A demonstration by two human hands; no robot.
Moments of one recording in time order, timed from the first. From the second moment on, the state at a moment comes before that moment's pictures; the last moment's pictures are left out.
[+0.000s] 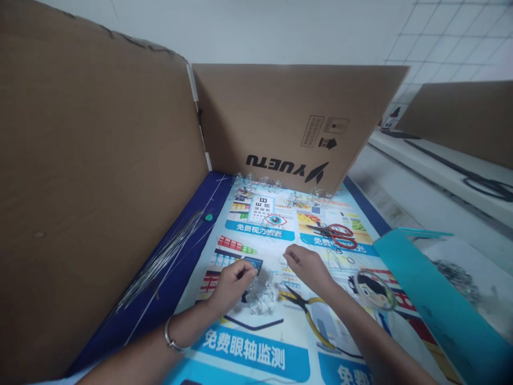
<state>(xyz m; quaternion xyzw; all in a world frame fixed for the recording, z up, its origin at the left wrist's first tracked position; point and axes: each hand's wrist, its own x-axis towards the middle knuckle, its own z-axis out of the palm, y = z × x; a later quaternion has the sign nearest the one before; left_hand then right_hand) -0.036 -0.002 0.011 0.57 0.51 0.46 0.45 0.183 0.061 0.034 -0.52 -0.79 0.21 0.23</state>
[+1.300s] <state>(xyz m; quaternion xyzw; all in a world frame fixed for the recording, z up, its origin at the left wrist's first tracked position) -0.028 -0.014 0.016 0.51 0.51 0.45 0.53 0.175 0.008 0.001 -0.46 -0.77 0.13 0.42</state>
